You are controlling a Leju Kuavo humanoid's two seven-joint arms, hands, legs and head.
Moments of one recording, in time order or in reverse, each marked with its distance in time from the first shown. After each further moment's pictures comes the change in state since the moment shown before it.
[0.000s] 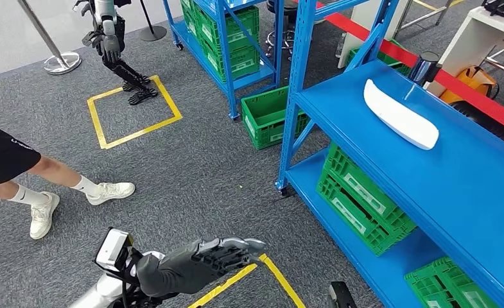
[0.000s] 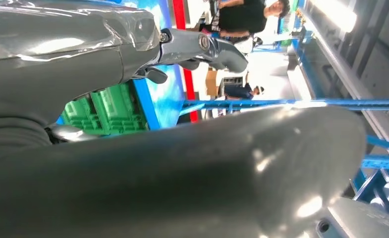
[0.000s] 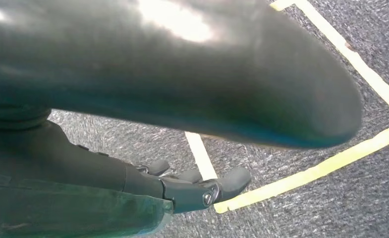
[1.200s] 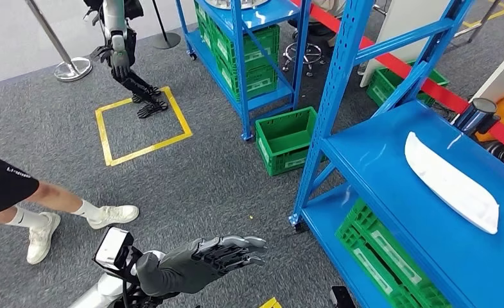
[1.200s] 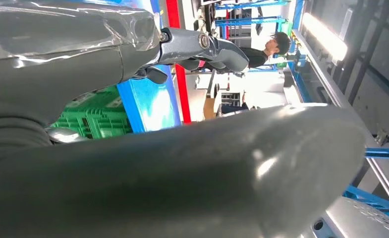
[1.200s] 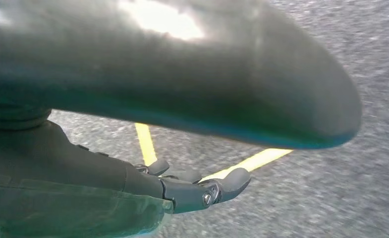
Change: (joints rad) left arm 0.005 -0.007 0.010 -0.002 0.005 -0.009 0.004; right arm 0.015 0.004 -0.002 0.000 -0.007 -0.006 -0.006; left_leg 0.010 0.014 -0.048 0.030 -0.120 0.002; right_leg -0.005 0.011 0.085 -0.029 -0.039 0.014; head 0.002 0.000
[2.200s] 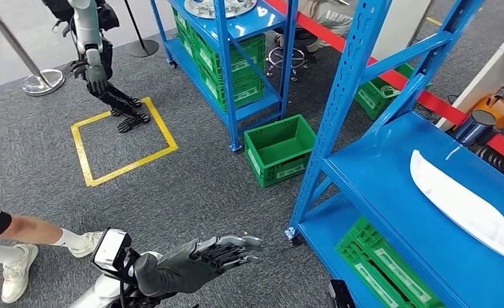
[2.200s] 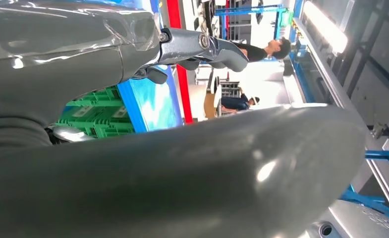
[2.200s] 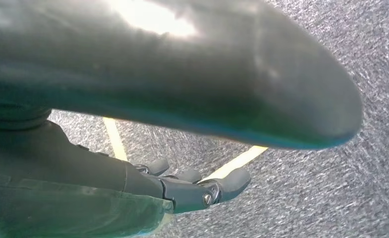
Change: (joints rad) left arm 0.015 0.007 0.012 -0.003 -0.013 0.006 0.004; right arm -0.023 0.008 -0.021 0.000 -0.010 -0.010 0.003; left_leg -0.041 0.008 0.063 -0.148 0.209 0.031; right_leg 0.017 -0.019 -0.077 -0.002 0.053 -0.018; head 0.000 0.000
